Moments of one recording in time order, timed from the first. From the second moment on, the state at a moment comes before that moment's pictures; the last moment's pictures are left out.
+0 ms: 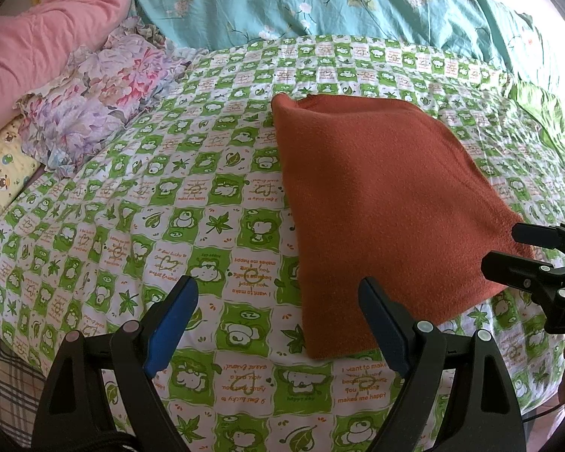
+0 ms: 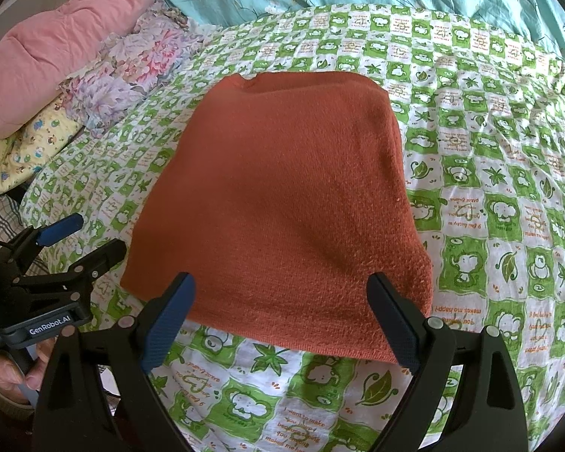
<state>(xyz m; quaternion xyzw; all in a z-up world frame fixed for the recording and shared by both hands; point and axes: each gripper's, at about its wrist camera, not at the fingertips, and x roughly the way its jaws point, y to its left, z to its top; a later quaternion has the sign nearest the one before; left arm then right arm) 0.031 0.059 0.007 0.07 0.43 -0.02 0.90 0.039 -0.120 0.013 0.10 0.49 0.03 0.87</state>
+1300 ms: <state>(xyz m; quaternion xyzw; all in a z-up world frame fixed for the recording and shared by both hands) 0.031 0.055 0.009 0.07 0.43 -0.02 0.90 0.039 -0.119 0.015 0.10 0.49 0.03 0.87</state>
